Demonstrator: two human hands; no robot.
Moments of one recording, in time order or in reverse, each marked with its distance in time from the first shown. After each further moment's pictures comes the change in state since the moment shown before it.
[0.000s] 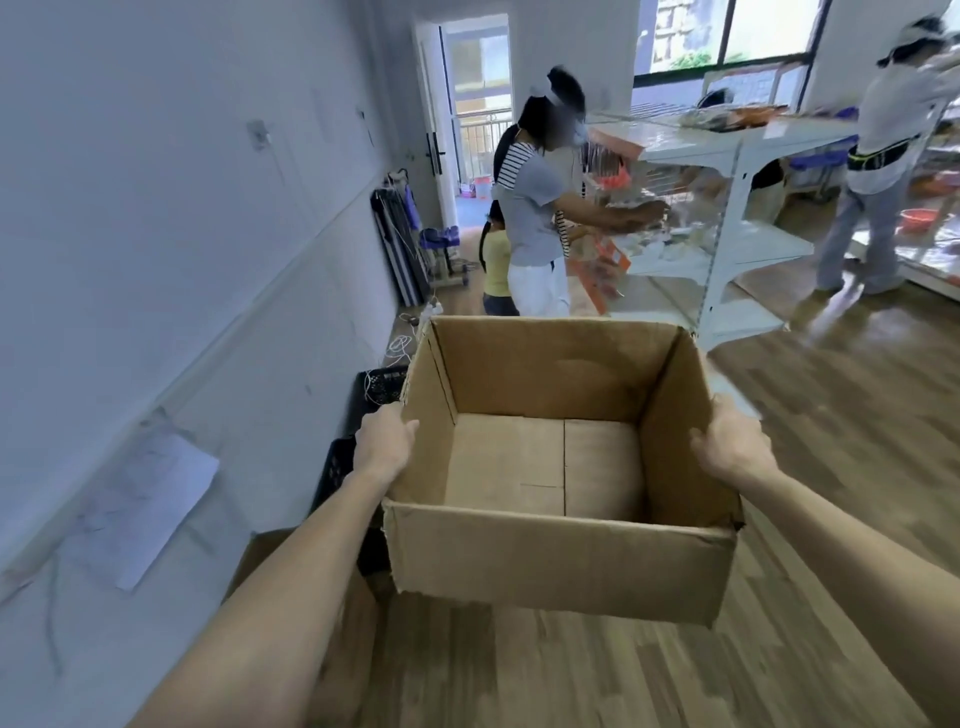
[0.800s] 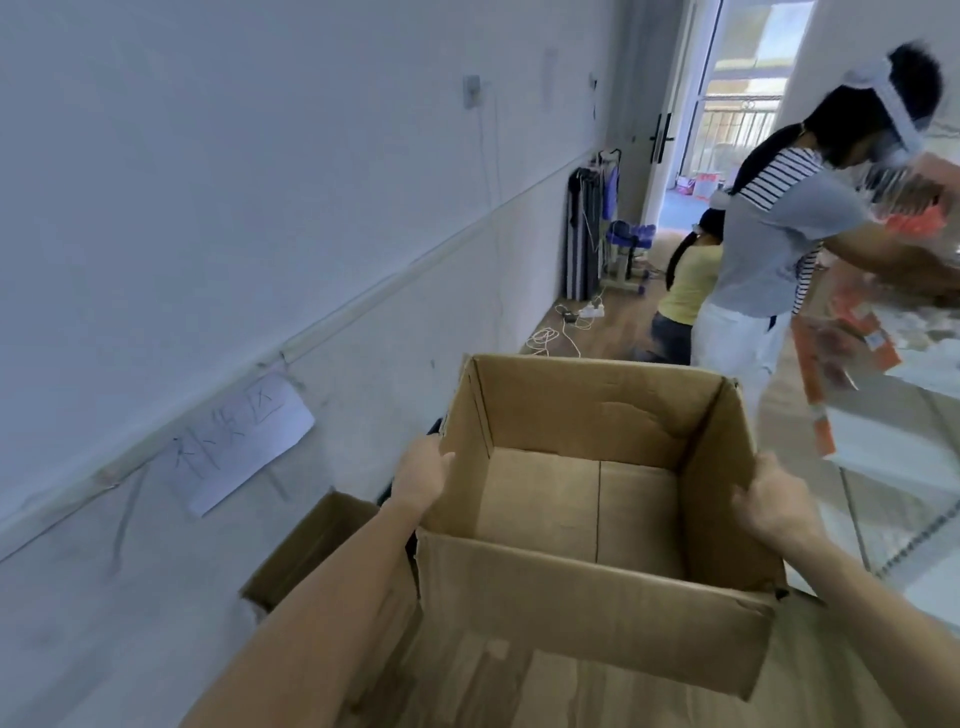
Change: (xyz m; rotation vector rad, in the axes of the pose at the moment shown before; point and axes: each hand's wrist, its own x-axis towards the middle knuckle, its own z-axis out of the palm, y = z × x) left_hand 0.156 -0.068 0.049 -0.032 0.096 -0.368; right_hand 0.243 -0.153 0.130 -0.123 -0.239 -0.342
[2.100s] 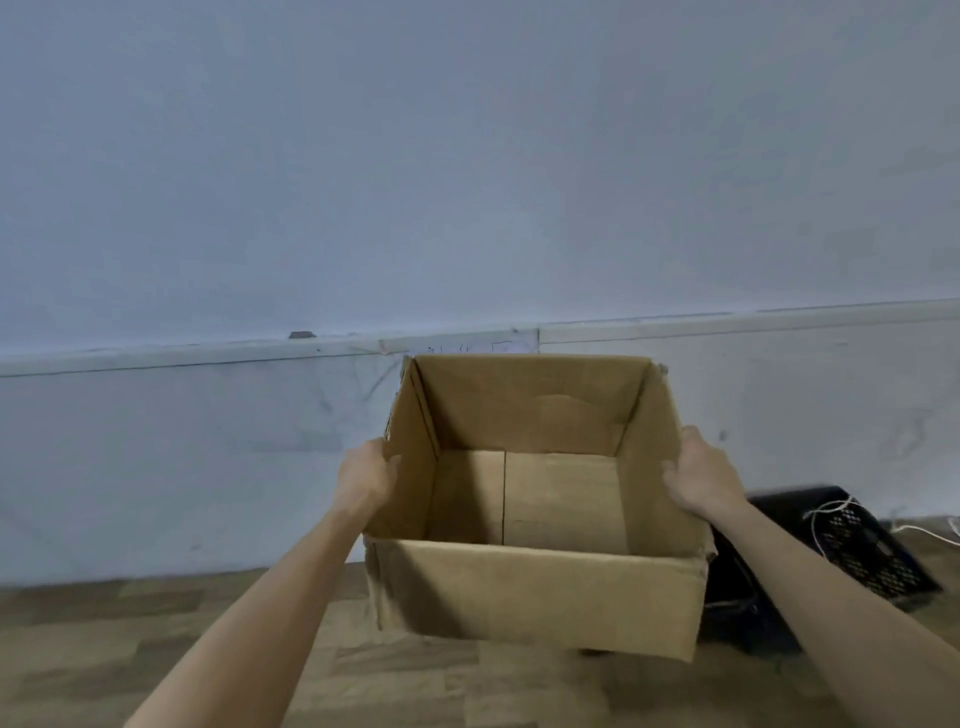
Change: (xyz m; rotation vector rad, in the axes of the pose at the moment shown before) left_hand -0.018 -0.032 -0.024 0.071 0.670 -1.027; right_hand 0.243 -0.316 0.162 -0.077 -0.595 -1.095
